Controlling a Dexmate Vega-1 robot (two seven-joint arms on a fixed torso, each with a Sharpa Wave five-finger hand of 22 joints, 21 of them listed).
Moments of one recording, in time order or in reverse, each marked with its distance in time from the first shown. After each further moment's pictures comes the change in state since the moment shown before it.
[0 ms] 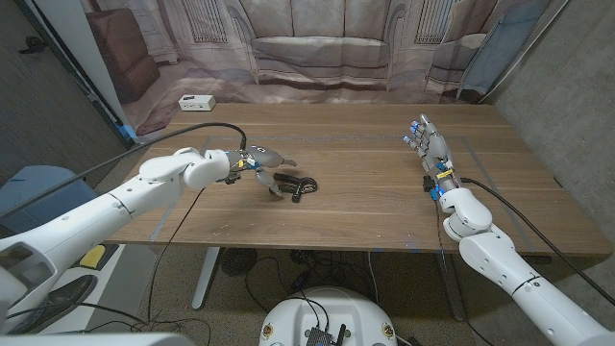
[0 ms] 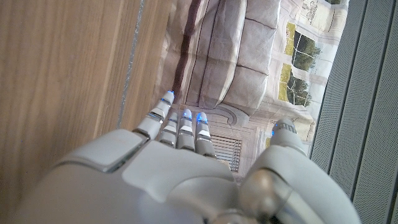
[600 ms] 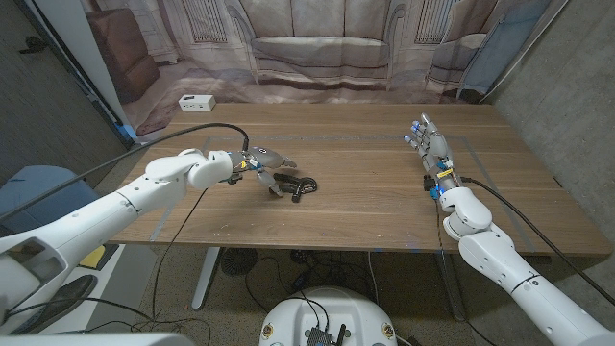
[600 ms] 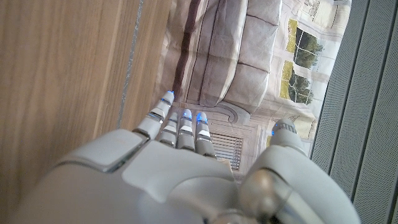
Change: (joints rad) left arm -0.042 -0.033 0.044 0.069 0.026 -0.018 0.021; left_hand 0.030 0.010 0.004 -0.004 -0.002 0.030 -0.005 0.004 0.000 0.029 0.004 0.003 0.000 0.035 -0.007 0.004 -0.005 0.015 -0.007 0.000 0.000; right arm 0.009 0.007 0.001 0.011 0.001 -0.001 -0.005; right_hand 0.000 0.000 0.000 0.000 0.000 0.000 0.000 0.000 0.000 0.000 0.000 0.000 0.000 0.000 0.000 0.000 0.000 0.000 0.000 0.000 0.000
